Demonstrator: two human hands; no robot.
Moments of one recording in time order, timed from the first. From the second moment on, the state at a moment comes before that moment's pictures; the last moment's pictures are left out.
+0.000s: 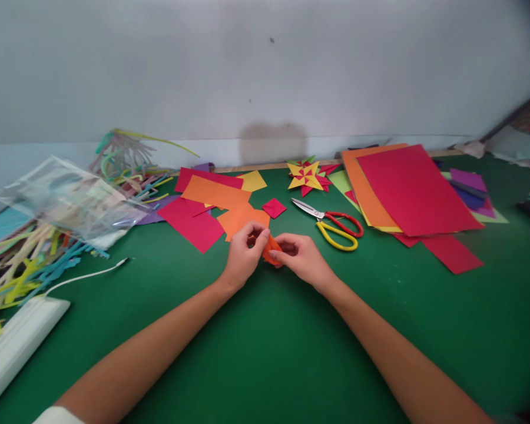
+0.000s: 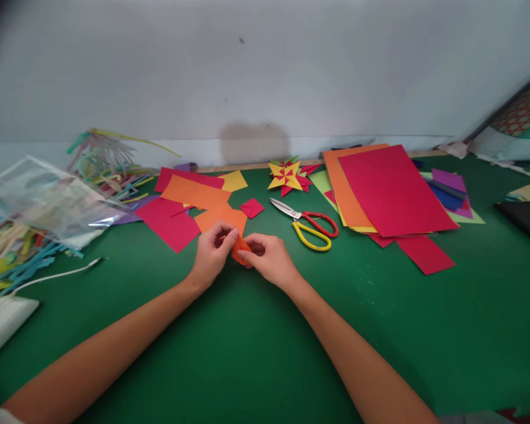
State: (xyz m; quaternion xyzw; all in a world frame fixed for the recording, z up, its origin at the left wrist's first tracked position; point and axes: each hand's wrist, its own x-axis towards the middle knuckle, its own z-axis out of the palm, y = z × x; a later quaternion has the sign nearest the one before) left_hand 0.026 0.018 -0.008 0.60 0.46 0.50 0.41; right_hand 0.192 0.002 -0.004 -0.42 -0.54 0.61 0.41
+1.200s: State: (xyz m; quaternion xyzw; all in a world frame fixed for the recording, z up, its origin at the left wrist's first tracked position) left_hand 0.019 0.045 0.008 0.73 0.44 0.38 0.35; right_hand 0.208 0.014 -0.003 -0.47 -0.57 0.52 0.43
